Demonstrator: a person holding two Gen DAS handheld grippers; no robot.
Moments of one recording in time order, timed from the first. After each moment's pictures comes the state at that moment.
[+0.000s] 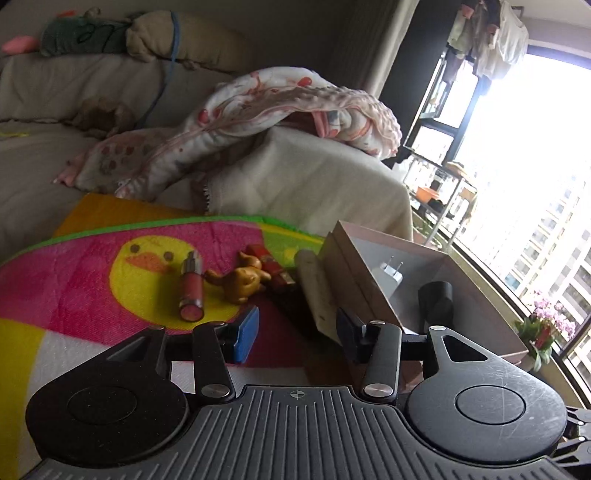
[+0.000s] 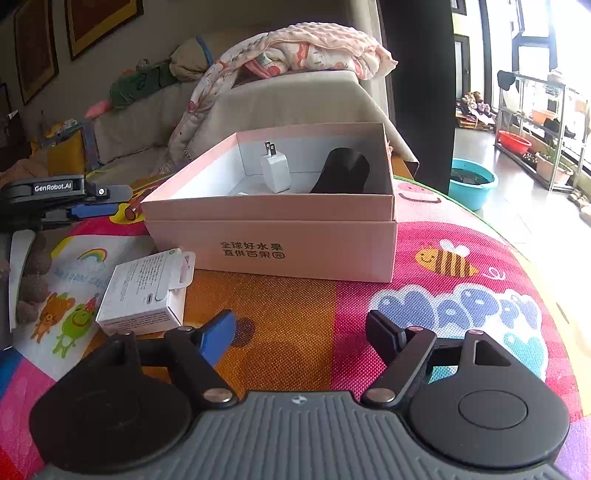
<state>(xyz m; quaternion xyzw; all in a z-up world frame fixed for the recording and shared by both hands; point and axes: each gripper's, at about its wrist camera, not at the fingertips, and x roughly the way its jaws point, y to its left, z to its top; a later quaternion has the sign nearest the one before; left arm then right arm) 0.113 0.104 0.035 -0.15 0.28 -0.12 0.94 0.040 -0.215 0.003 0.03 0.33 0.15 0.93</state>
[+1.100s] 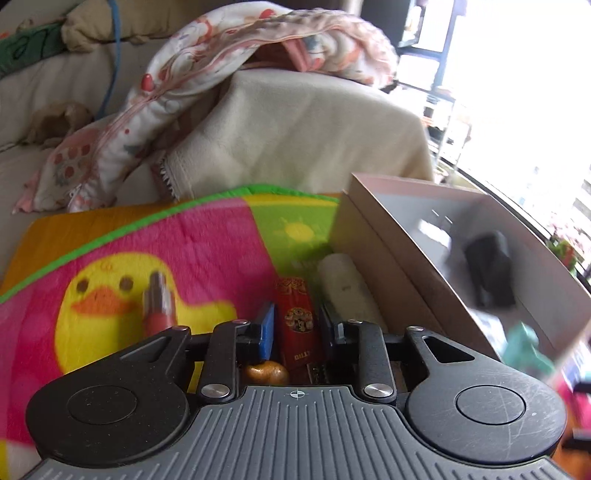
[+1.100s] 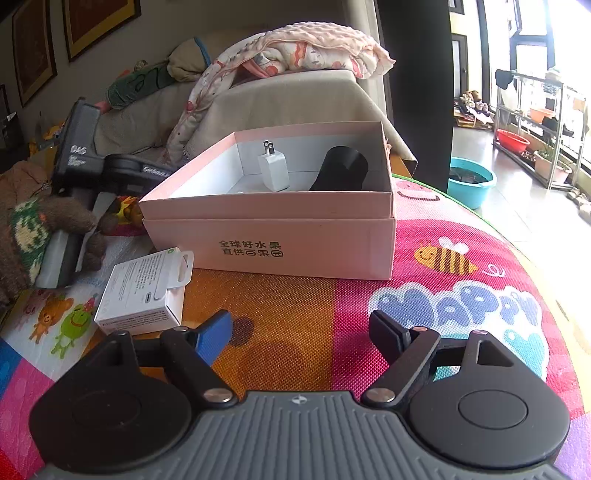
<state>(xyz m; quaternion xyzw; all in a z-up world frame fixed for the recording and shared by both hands) 0.172 0.081 0.005 -0.03 0.34 -0.15 0.93 0.040 -0.216 0.003 0.04 0.33 0.15 0.93</state>
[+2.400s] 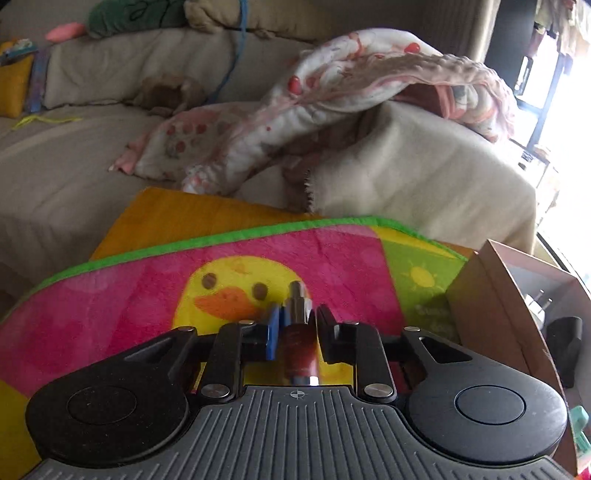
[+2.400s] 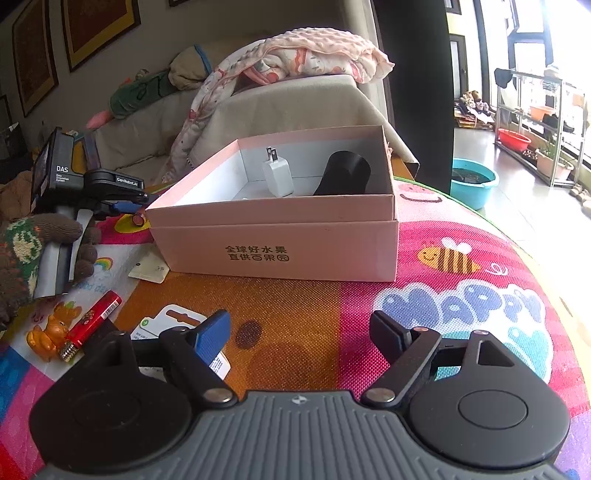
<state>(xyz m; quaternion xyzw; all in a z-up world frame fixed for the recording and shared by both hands) 0.187 0.137 0.009 -0.13 0.34 0.00 0.93 0.037 -0.220 0.003 0.05 0.33 0.15 0.93</state>
